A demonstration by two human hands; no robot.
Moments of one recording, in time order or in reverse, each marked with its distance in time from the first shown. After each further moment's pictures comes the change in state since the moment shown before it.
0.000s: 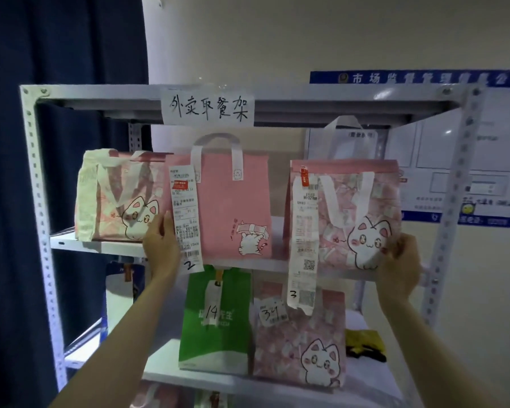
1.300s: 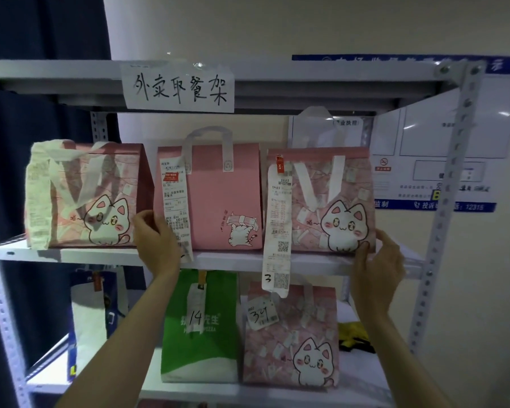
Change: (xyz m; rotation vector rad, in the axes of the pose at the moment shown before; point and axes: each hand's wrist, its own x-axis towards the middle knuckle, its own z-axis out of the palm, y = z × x) left_hand 0.017 -0.040 0.063 0.076 0.151 0.013; right_hand -0.028 0.025 0.021 -0.161 0.013 -0.242
